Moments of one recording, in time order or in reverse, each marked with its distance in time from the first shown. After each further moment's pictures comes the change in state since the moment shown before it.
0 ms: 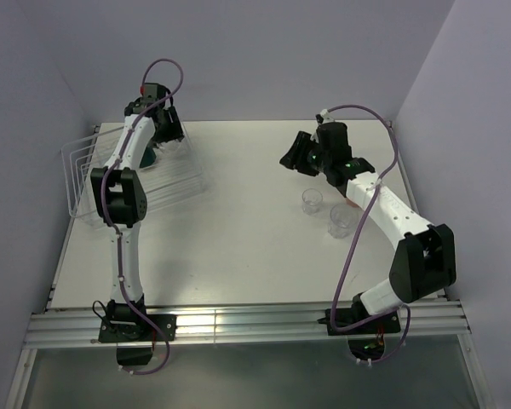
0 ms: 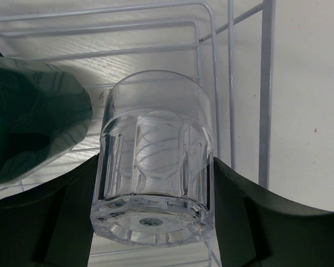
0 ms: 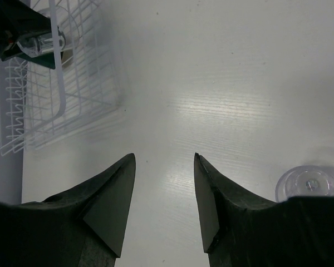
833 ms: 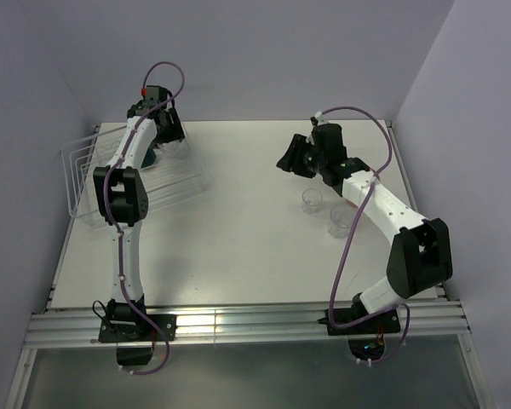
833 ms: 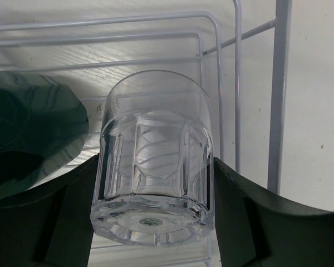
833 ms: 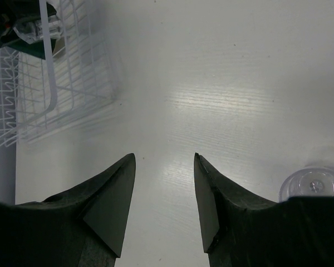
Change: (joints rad) left arm 0.000 0.036 -0.002 0.050 -0.018 -0.012; right arm 0.014 0.034 0.000 0.007 -0.007 -0.010
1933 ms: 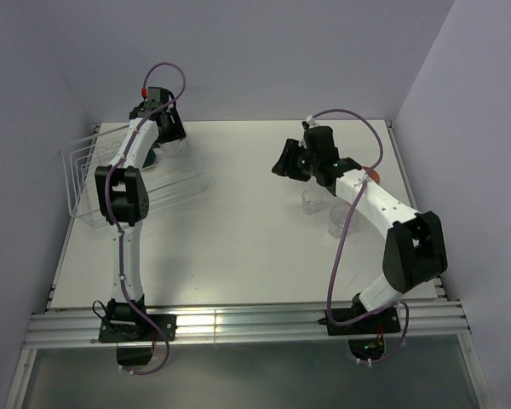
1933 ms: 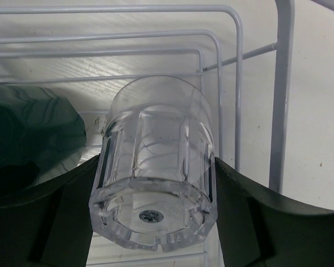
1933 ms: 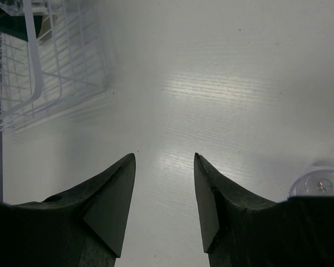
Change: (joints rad) left arm 0.000 0.015 -0.018 0.060 -0.026 -0.023; right arm 0.035 0.051 0.007 -0.010 0.006 -0.020
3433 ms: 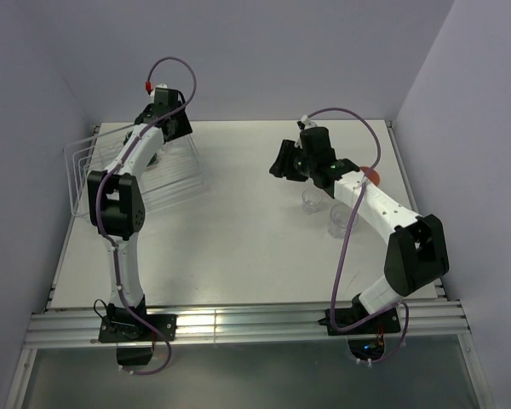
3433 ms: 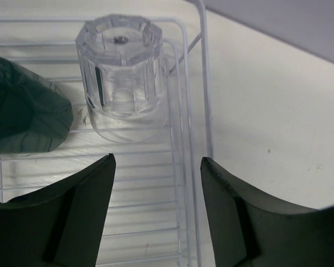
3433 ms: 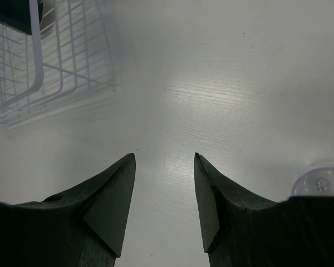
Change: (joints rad) left arm -0.089 -0.254 -0.329 0.239 -0.098 -0.037; right arm 0.043 -0.021 0.006 -0.014 0.052 -0.029
